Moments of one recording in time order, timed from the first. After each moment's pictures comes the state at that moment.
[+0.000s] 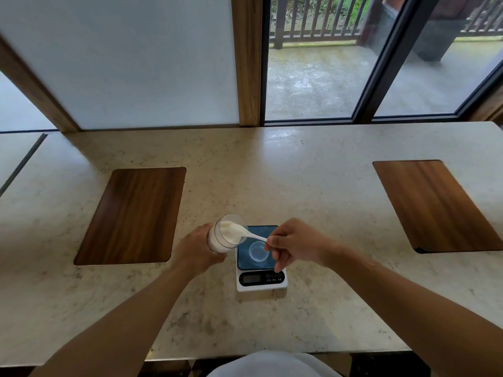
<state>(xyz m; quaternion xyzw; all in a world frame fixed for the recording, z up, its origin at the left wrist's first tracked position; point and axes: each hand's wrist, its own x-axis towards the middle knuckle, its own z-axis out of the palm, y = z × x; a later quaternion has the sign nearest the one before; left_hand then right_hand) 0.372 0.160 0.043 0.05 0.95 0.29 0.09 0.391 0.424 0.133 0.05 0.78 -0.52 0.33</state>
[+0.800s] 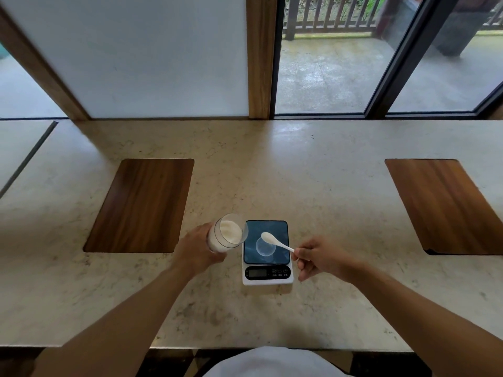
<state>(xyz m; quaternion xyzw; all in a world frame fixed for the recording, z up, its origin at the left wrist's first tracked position) 0.384 0.144 0.035 0.02 0.95 0.30 0.09 0.409 0.462 0.067 0.13 0.76 -0.53 0.34</state>
